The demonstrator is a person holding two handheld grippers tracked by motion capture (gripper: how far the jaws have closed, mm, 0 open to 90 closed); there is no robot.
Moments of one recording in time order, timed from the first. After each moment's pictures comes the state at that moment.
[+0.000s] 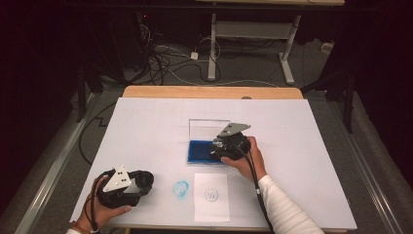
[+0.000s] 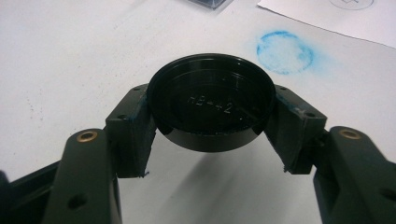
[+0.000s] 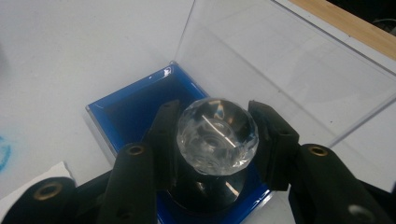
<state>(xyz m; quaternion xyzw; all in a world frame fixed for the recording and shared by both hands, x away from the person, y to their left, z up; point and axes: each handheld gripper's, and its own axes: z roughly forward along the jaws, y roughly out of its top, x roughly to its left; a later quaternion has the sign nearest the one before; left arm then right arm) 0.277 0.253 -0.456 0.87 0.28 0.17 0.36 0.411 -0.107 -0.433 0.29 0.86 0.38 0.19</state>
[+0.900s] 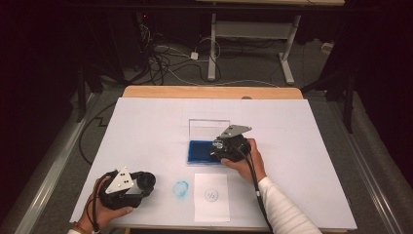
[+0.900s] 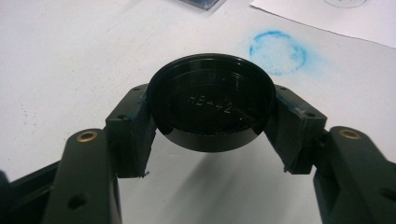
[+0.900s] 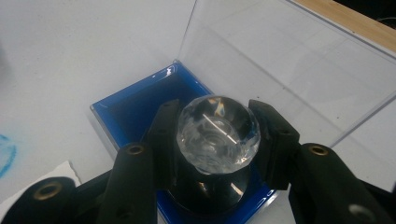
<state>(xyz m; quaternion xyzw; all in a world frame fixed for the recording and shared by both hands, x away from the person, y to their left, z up) 0.275 0.248 -0.455 0.88 0.27 0.17 0.36 0.408 -0.109 -0.438 0.30 0.85 0.39 0.18</state>
